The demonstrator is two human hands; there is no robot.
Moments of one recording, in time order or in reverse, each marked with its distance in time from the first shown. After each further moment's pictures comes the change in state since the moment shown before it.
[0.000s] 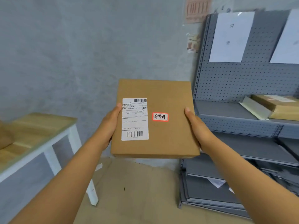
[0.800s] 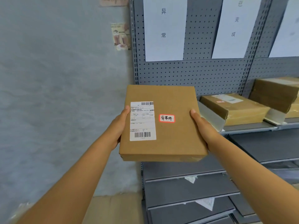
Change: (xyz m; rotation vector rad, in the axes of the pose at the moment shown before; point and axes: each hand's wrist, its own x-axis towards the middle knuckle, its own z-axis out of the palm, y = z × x) left_hand 0.303 -0.018 0.357 0.042 -0.395 -0.136; right_hand 0.246 0.048 -0.307 -0.003 0.371 0.130
